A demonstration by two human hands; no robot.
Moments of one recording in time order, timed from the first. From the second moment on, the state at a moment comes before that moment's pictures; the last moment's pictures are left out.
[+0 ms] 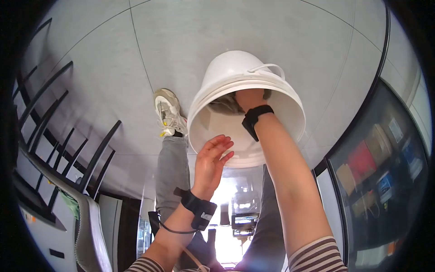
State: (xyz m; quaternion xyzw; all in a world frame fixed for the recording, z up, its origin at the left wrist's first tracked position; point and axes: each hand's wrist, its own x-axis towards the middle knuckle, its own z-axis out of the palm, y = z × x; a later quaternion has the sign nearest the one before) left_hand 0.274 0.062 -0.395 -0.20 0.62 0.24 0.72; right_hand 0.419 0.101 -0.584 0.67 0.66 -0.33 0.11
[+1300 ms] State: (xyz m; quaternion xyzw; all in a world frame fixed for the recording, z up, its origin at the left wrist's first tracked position) left_hand 0.299 0.050 -0.409 0.15 0.73 0.30 0.60; right_hand 0.490 0.090 -0.322 0.52 0.66 -0.52 0.18
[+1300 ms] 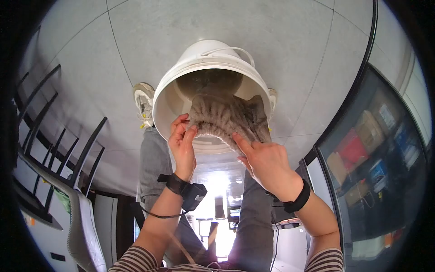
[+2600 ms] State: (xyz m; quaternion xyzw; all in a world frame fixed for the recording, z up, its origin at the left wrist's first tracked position) left_hand 0.270 0.057 -0.404 -0.15 0.60 0.23 0.75; right_hand 0.442 0.070 -0.604 0.68 0.59 -0.43 0.10
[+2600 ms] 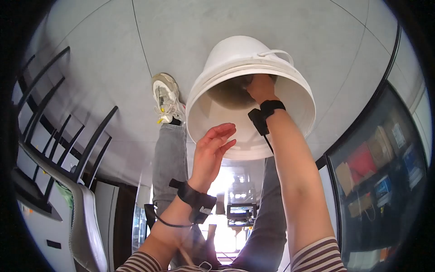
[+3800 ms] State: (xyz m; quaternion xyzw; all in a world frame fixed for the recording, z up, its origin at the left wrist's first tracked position) left_hand 0.307 0.060 -0.393 0.45 0.65 -0.04 0.62; right_hand 0.414 0.040 -0.407 0.52 -0.24 -0.76 -0.32
